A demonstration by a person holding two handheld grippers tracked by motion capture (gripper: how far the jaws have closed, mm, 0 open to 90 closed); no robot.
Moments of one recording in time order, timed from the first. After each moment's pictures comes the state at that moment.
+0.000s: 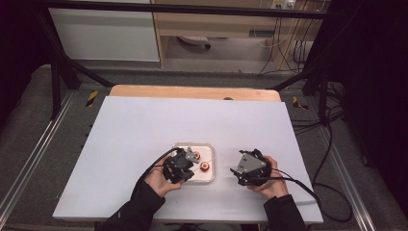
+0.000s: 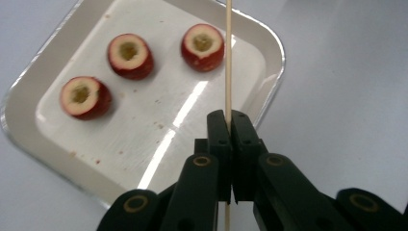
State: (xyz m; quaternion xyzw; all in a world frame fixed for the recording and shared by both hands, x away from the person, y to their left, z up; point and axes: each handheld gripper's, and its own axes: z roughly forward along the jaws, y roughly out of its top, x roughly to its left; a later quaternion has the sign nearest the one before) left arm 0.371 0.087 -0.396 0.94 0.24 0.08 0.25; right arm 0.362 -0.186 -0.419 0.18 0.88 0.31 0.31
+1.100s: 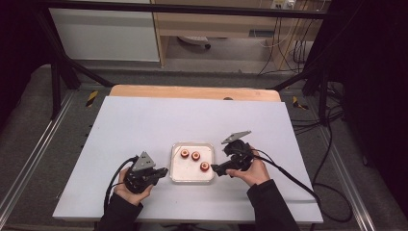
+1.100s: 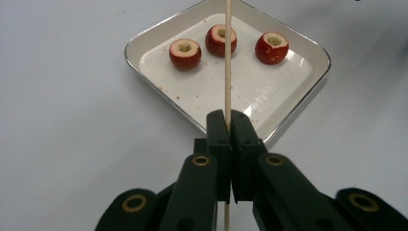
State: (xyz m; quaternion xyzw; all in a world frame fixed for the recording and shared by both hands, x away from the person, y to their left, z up) left arm 0.339 0.183 -0.415 0.84 0.34 0.14 0.41; right arm 0.398 -0.128 -0.387 0.39 0.86 0.31 0.10
